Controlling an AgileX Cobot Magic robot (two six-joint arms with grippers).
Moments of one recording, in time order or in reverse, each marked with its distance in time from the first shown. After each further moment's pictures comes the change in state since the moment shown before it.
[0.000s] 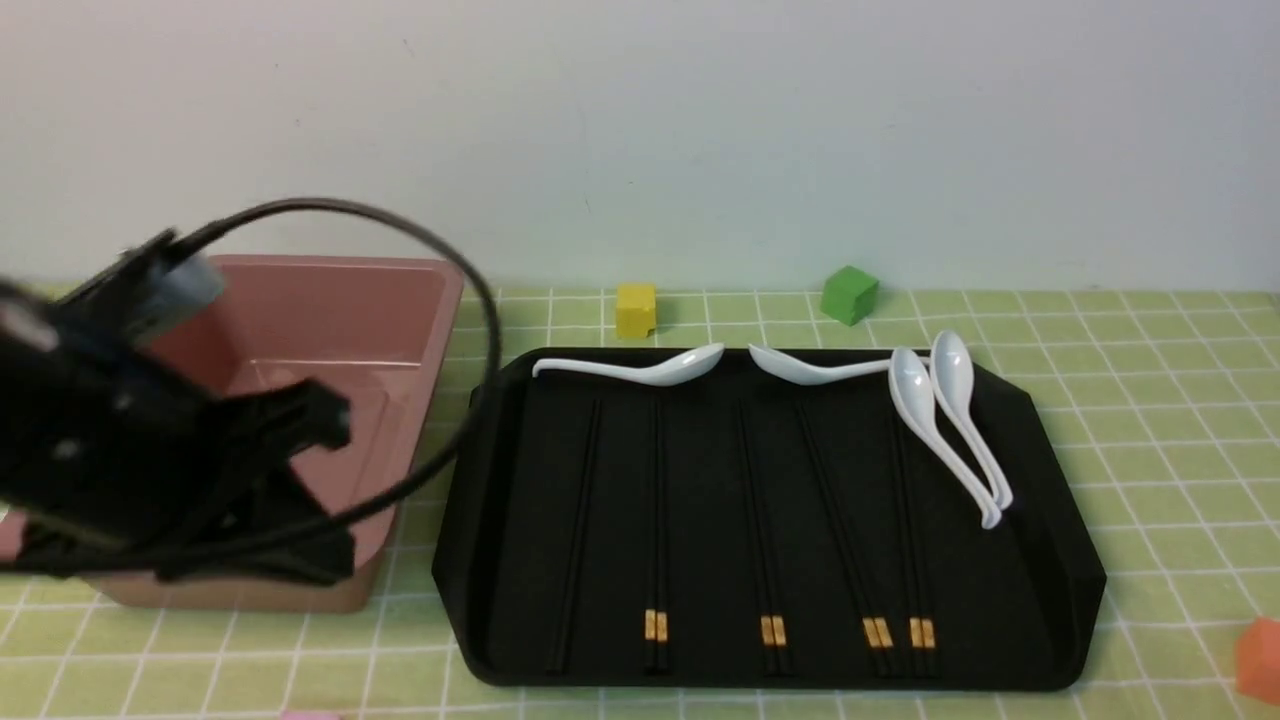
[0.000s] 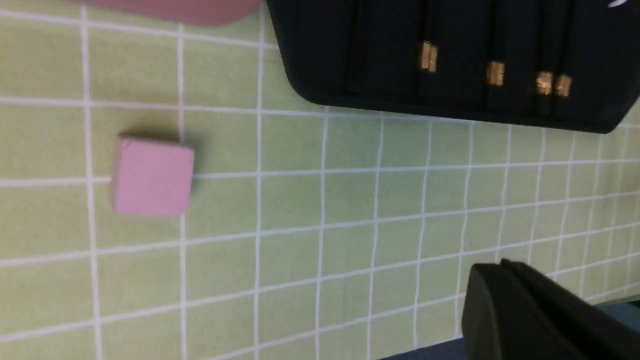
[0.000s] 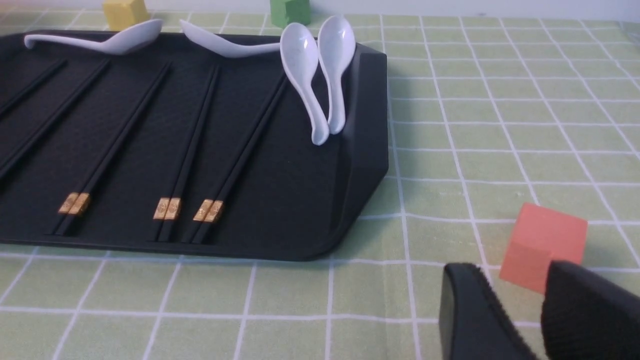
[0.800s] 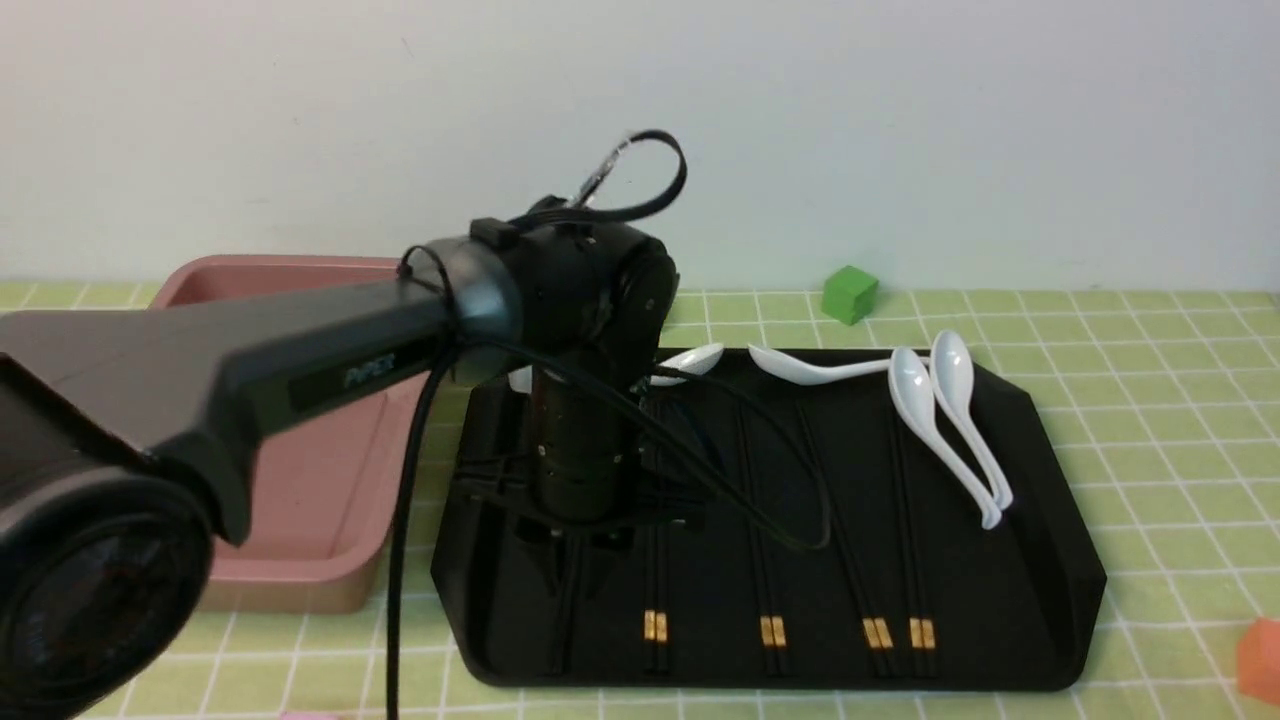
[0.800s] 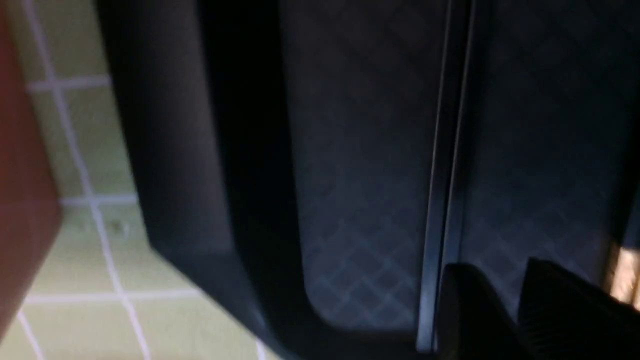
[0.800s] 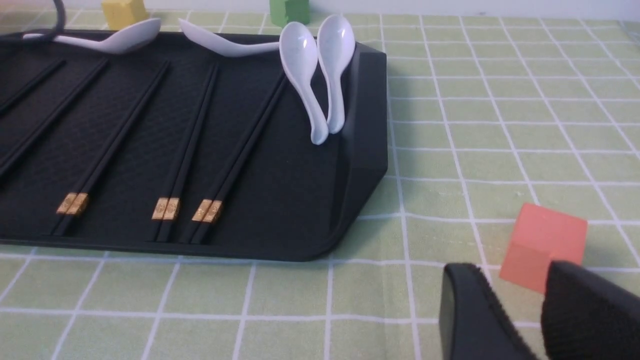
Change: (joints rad) right arm 0.000 0.000 0.000 0.001 0.000 0.000; left arm -0.406 0.860 -0.642 0.545 0.121 -0.390
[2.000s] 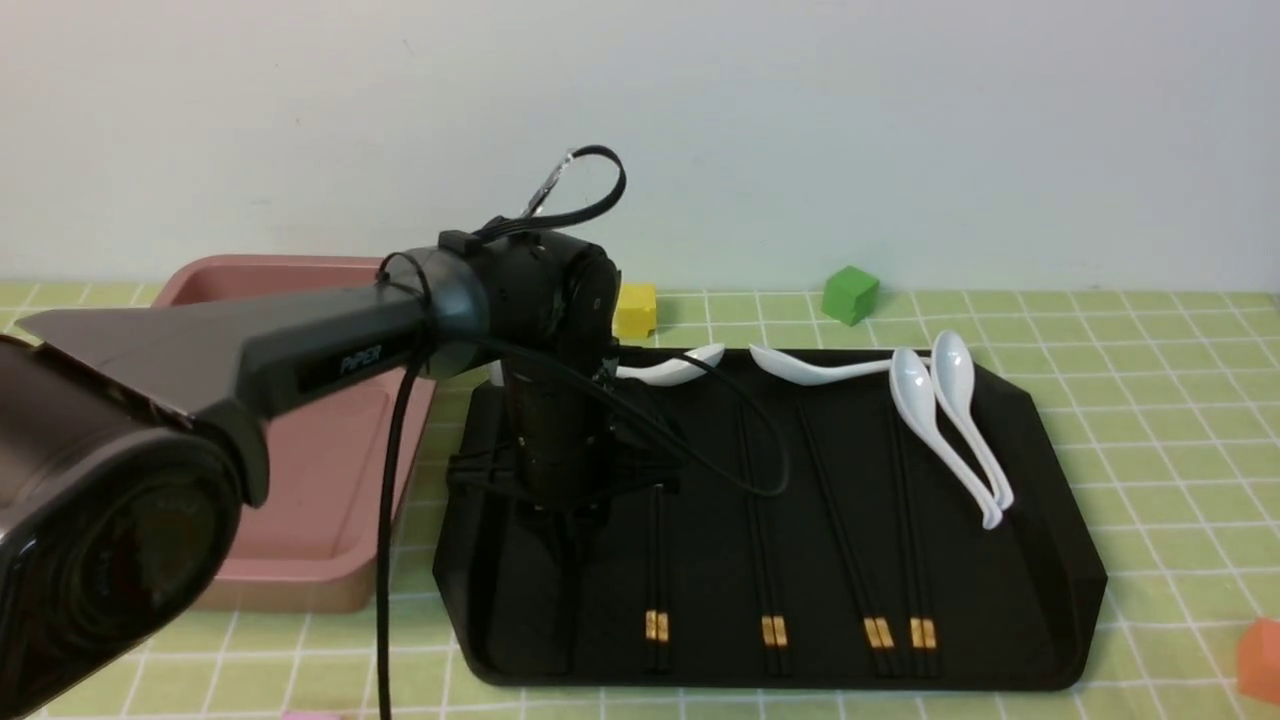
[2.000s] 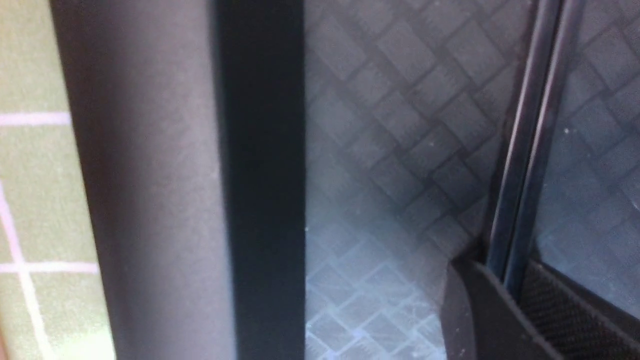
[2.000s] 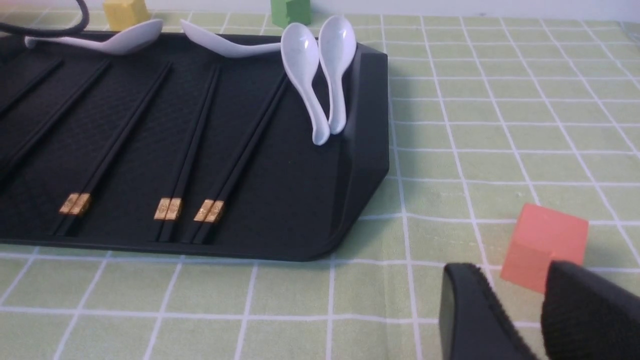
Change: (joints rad) right arm 0.000 0.000 0.000 -0.001 0.000 0.000; left arm 0.093 0.075 -0.025 -0.101 -0.155 0.036
